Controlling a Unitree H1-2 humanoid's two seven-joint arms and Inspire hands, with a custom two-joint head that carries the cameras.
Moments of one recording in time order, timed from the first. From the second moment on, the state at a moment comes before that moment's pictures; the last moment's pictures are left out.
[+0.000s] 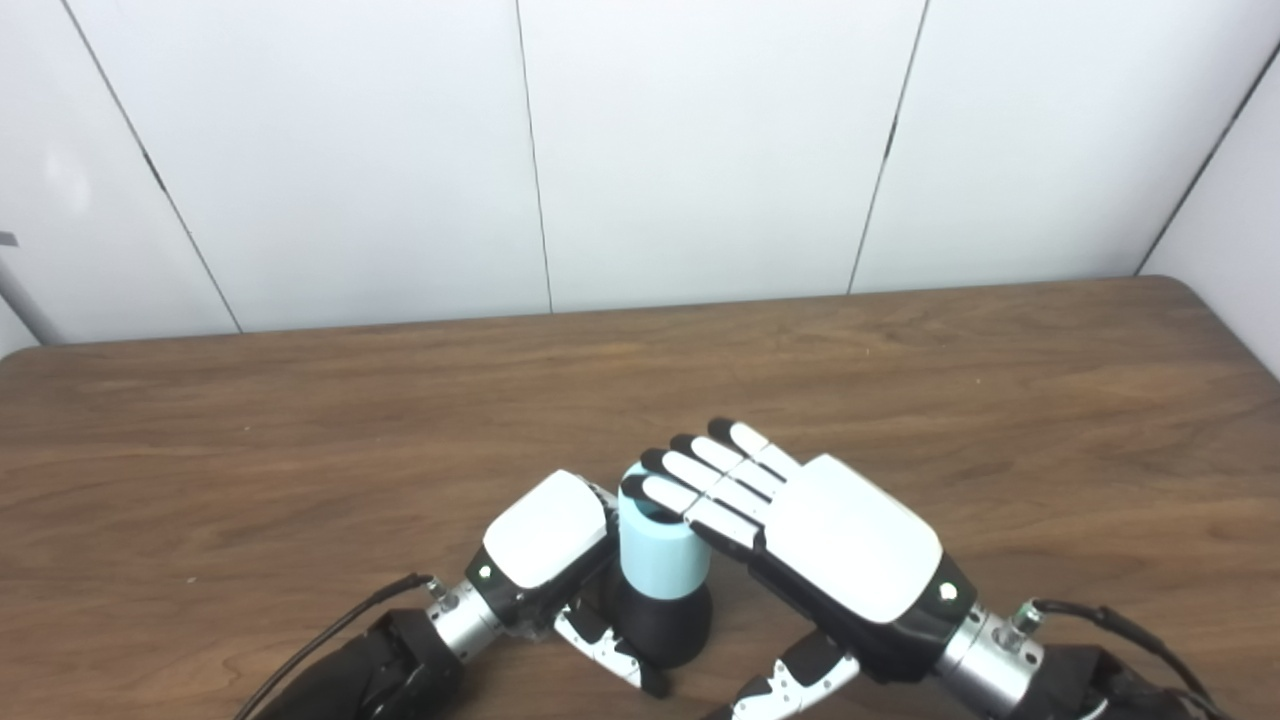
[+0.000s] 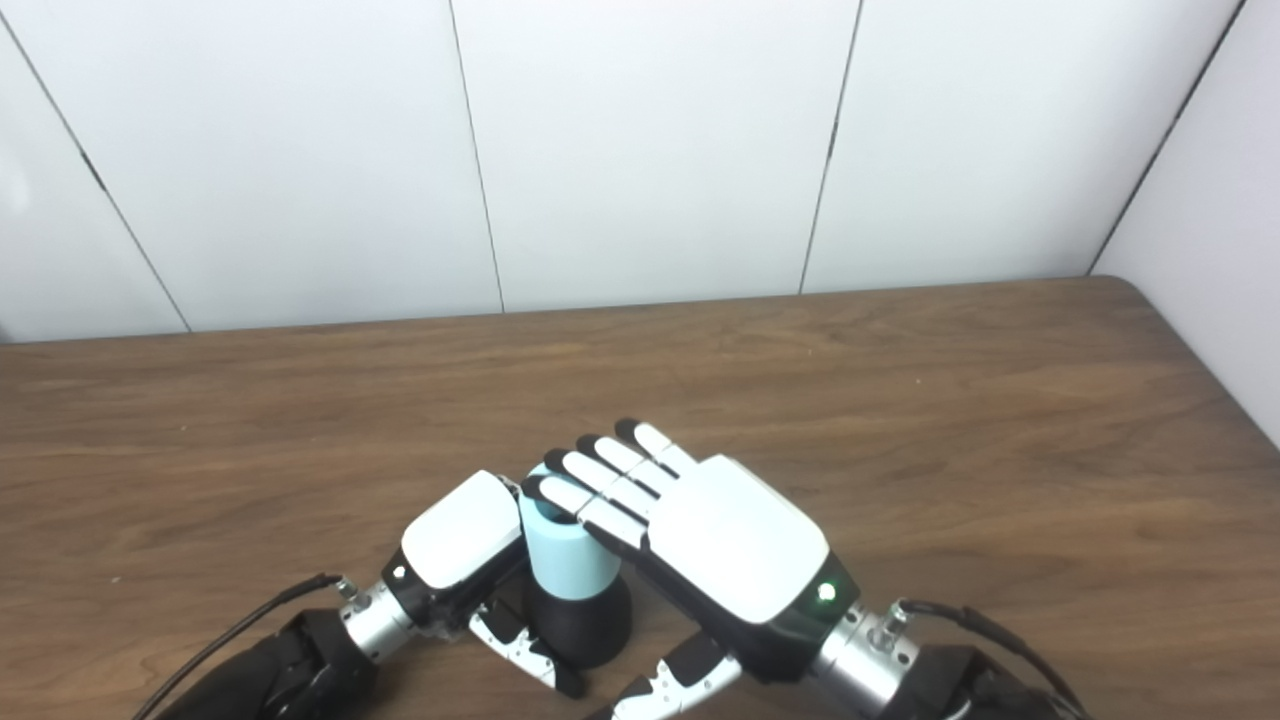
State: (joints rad) left arm -0.42 0.37 -0.77 0.30 0.83 -0.46 0.30; right arm 0.02 -0.33 0.25 -0.78 -0.96 -0.11 0.52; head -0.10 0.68
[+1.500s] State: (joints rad) left arm -0.41 0.37 -0.75 0.30 0.74 -0.47 0.23; right arm 0.07 -0.34 0.31 -0.71 -1.07 -0.20 0.41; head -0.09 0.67
